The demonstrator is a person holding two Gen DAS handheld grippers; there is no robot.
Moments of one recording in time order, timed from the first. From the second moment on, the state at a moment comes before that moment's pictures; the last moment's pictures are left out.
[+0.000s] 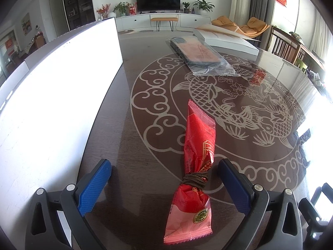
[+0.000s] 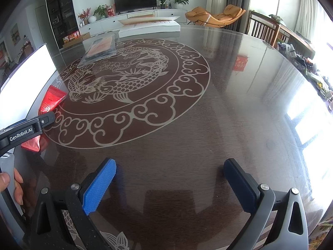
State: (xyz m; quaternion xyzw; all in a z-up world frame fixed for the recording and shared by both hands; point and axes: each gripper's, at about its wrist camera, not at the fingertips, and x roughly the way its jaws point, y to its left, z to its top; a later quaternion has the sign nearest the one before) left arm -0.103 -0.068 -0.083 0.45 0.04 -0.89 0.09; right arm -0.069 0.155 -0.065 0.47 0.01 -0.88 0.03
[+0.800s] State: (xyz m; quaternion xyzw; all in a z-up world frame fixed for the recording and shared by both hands) left arm -0.102 -0.068 -0.083 0.45 0.04 -0.89 0.09; right arm -0.354 -0.057 -0.065 0.53 0.13 -0.82 0.18
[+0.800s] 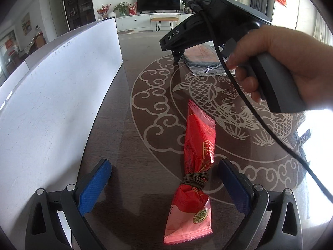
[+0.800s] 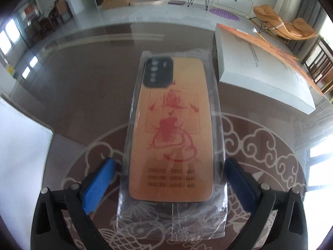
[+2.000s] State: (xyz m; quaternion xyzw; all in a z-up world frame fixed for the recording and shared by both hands) left arm -0.121 -0.062 -0.080 0.52 0.03 -0.85 0.06; right arm -0.118 0.170 -0.054 0.56 0.00 -0.83 0.02
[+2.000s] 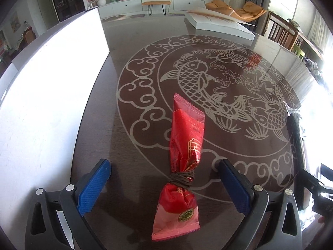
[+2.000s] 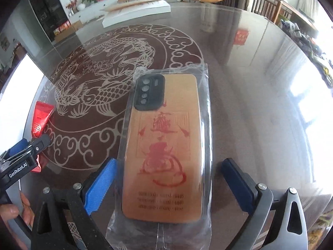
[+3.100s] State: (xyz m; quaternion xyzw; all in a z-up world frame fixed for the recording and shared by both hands) left arm 0.071 -0.279 0.102 0.37 0.15 -0.92 0.07; right arm -0.006 -0.097 0.125 0.43 0.02 -0.83 0.35
